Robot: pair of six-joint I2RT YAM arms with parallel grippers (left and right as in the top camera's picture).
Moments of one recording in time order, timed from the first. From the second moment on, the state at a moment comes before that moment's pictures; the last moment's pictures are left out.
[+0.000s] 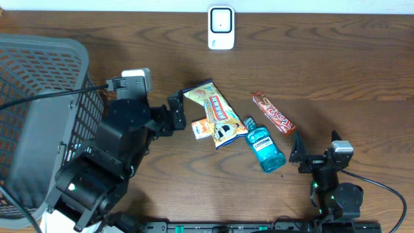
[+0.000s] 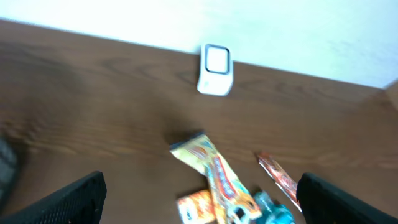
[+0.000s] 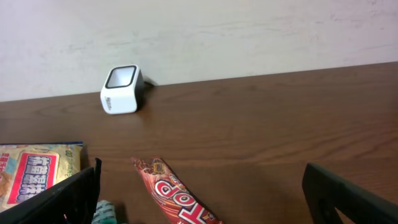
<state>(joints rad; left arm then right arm) -0.56 0.94 1.21 -0.78 -0.28 -0.49 0.02 0.01 0.01 -0.07 -0.05 0.15</state>
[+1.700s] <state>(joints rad) 0.51 1.19 1.22 -0.95 -0.32 -1.03 0.02 0.01 0.01 -0.07 -0.05 0.15</state>
